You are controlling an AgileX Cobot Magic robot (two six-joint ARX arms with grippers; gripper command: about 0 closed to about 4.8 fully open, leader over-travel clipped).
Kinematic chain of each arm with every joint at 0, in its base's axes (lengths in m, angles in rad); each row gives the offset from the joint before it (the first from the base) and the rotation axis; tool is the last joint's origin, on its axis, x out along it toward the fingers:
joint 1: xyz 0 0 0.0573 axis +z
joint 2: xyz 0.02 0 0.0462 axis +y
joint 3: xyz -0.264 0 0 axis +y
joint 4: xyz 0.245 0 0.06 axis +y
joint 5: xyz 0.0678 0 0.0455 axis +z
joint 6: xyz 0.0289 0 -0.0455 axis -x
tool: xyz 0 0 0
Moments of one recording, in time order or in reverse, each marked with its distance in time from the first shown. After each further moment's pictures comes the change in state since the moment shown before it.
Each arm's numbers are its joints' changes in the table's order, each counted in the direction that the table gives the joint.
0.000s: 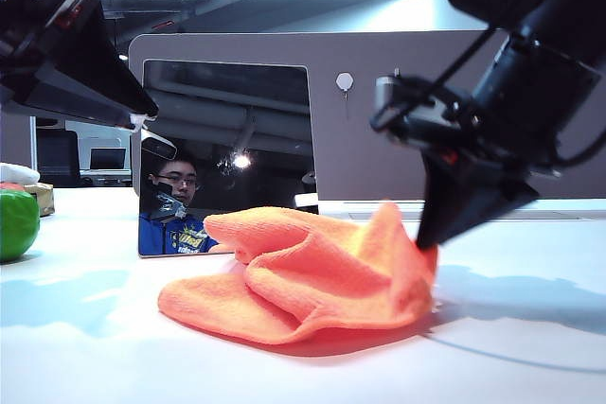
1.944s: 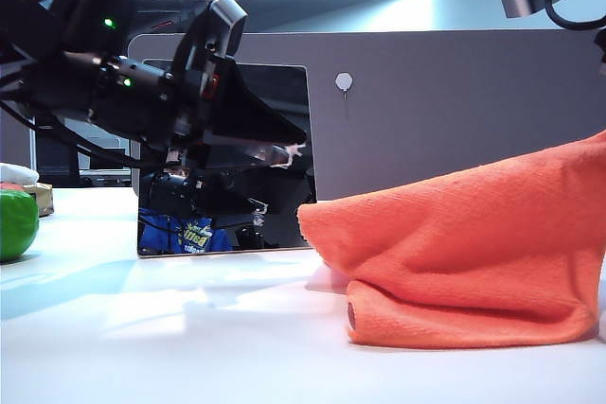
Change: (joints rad) left arm -0.055 0.663 -0.211 -0.573 -0.465 -0.068; right arm 0.000 -0.453 0.001 0.460 -0.522 0.287
